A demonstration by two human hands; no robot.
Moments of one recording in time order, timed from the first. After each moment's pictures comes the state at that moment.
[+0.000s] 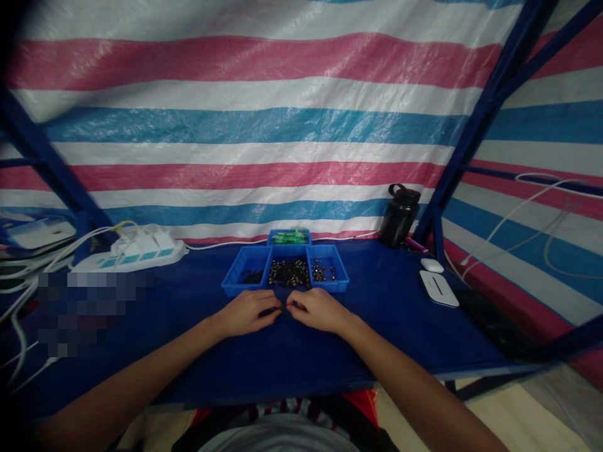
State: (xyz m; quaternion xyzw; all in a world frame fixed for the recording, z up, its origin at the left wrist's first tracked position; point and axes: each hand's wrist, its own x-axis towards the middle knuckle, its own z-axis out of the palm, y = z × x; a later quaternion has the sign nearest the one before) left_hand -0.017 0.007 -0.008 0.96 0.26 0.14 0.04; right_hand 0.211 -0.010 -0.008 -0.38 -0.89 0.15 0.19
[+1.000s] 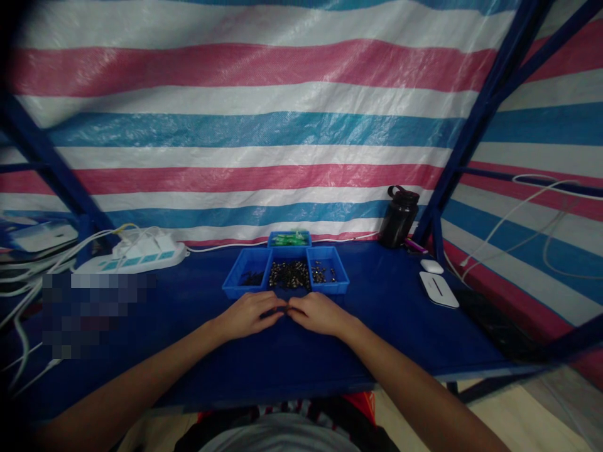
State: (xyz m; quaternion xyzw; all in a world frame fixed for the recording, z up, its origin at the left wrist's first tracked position) left_hand -0.014 0.003 -0.007 0.95 0.23 0.19 0.06; right_hand 0.209 -0.008 -0.013 -0.35 -0.92 0.10 0.14
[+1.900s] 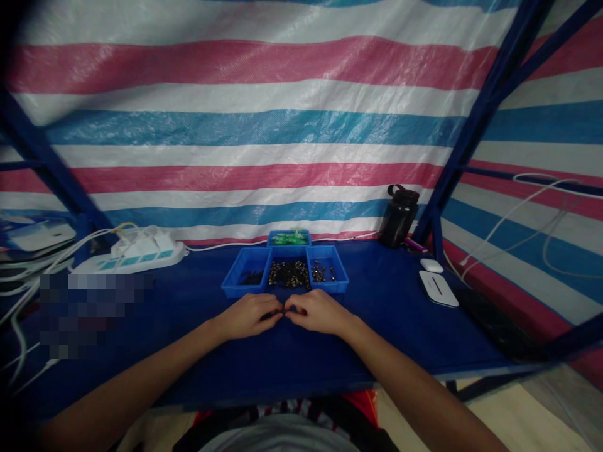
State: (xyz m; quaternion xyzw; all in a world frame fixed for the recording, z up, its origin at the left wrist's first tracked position) left_hand -0.014 0.005 -0.010 0.96 0.24 0.13 0.04; right_hand 0.211 -0.014 -0.008 -0.34 -0.90 0.14 0.22
